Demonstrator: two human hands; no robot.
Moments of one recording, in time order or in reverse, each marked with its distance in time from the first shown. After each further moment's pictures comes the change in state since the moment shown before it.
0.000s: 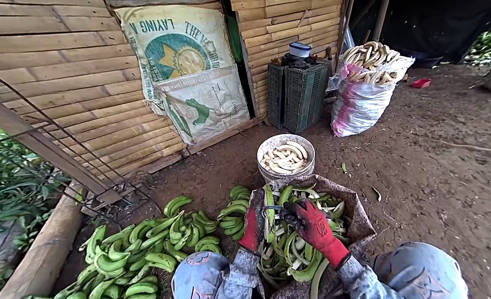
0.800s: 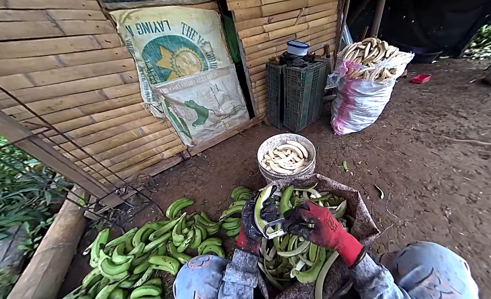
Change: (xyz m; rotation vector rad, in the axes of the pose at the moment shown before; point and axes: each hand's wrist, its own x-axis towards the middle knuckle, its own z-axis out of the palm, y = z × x) left_hand 0.010 -0.004 -0.016 -0.988 -0.486 -0.322; right_hand 0.007 0.015 -0.027 0.238 -0.195 -0.105
